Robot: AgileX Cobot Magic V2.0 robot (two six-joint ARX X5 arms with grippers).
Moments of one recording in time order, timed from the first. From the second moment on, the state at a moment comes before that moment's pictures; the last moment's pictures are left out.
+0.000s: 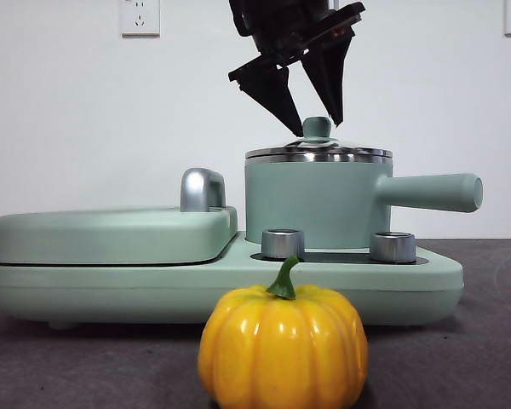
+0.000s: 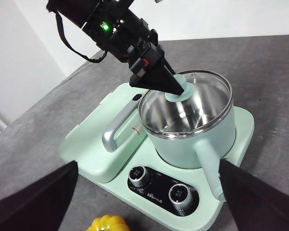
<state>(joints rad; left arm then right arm) -0.72 2.23 2.43 -1.22 0.14 0.08 0.01 0.49 0.81 -0.67 -0.70 0.15</state>
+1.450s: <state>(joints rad) -0.68 2.26 2.70 -1.41 0.13 0.07 0.17 0.78 1.05 -0.82 -0.65 0.22</state>
